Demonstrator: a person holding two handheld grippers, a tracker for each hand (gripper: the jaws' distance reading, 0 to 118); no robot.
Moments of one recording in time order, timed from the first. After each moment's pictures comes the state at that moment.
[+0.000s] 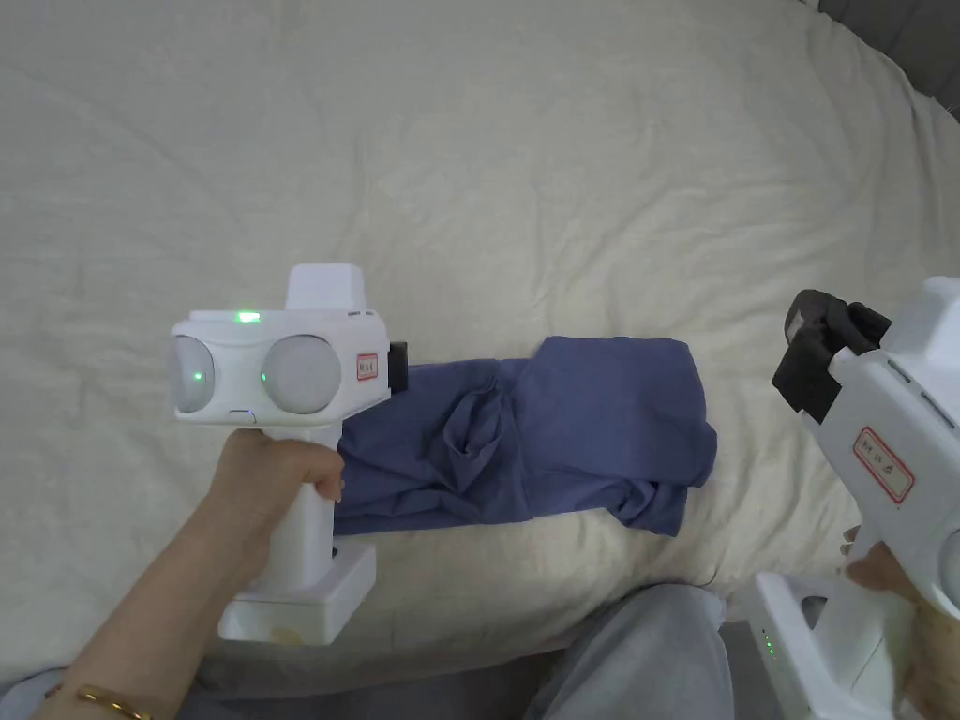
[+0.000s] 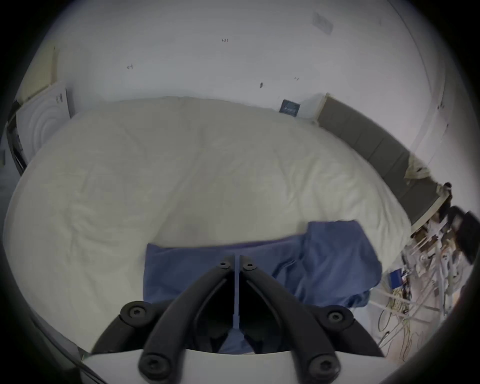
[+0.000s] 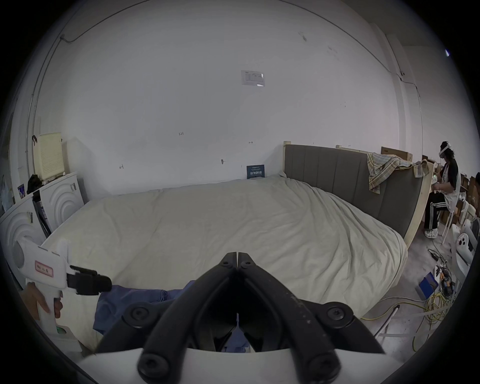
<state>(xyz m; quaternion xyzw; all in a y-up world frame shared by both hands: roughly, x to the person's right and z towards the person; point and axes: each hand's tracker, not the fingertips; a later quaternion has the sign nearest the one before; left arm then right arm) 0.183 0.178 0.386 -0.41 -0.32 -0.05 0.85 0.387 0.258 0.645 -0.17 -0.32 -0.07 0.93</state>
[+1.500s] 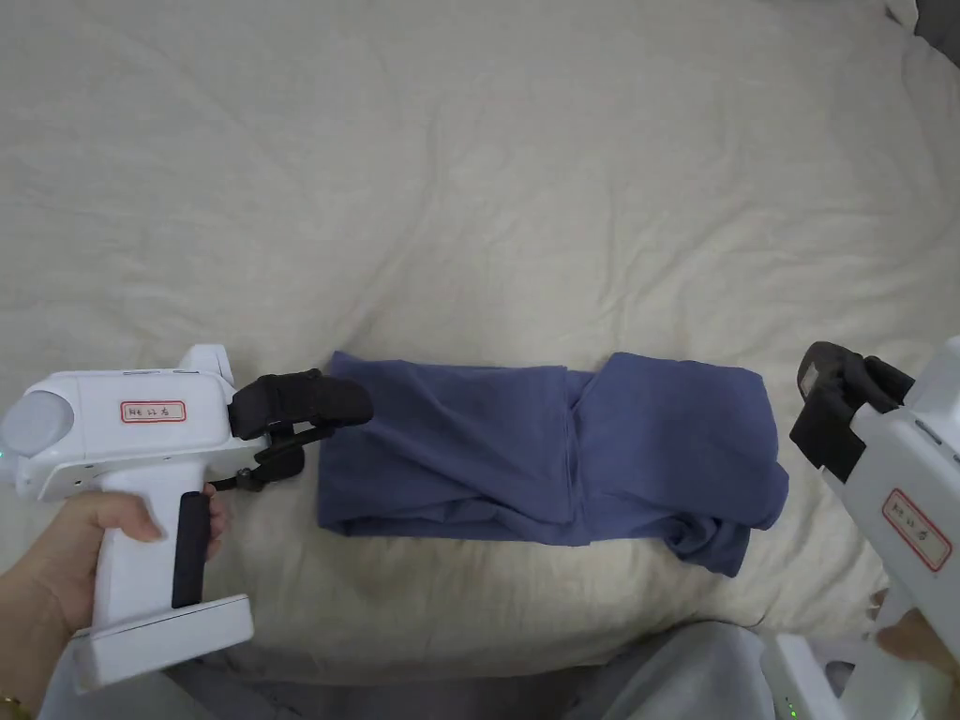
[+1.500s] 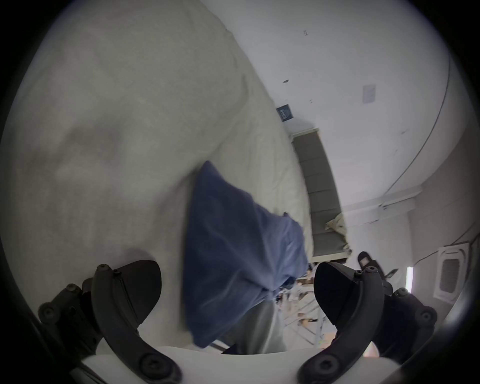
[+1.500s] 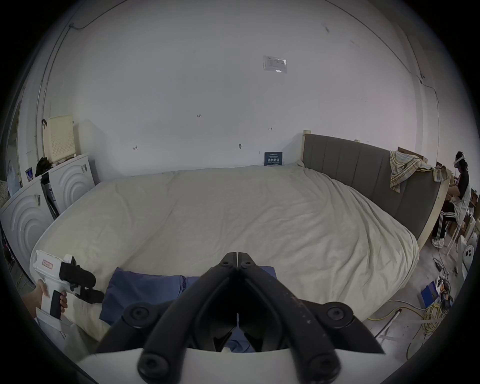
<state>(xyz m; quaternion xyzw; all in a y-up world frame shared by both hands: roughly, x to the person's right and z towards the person) 0.035 0.078 0.296 -0.55 -0.44 0.31 0.64 0.360 0.248 0.604 -0.22 -0.27 -0.06 0.93</state>
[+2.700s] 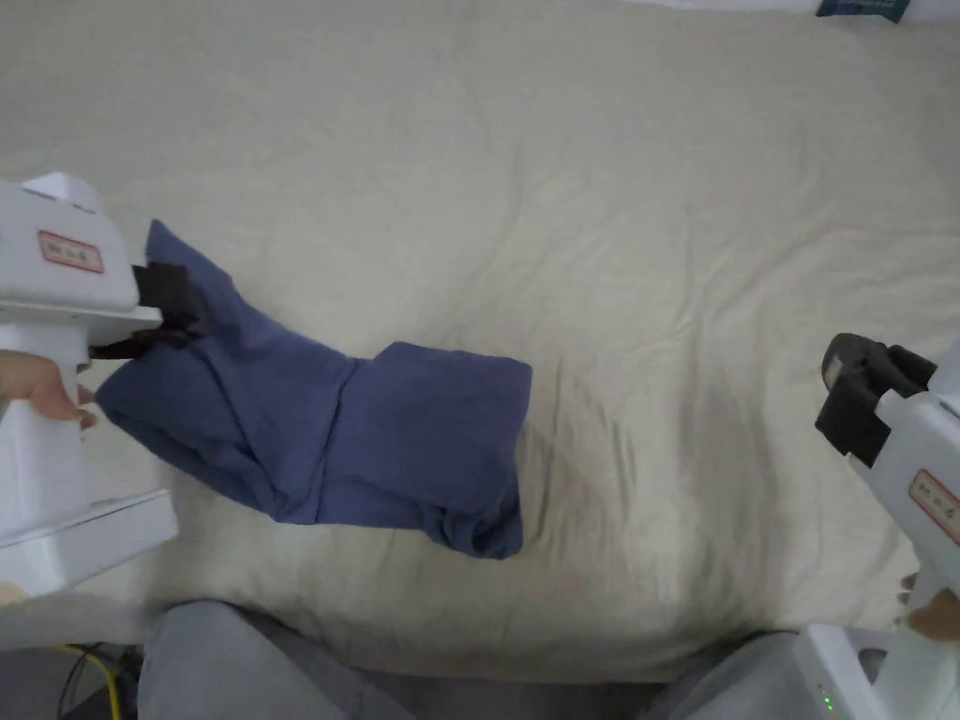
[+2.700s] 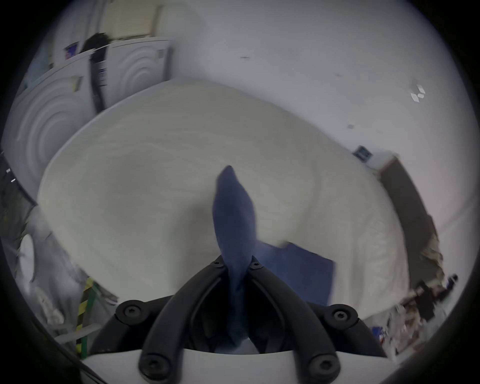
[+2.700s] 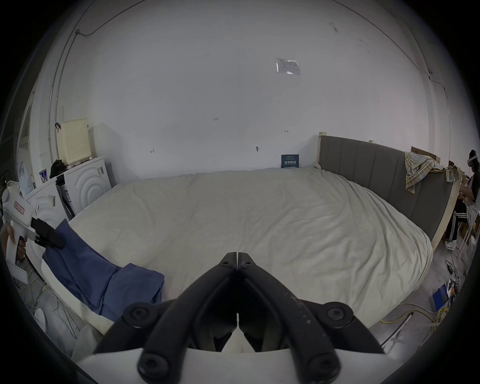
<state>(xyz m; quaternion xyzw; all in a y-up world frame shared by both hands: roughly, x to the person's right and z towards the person) -0.034 0.273 0.329 -0.46 -0.19 0.09 0.86 0.340 0.249 0.603 -0.21 -0.23 -0.07 0.95</state>
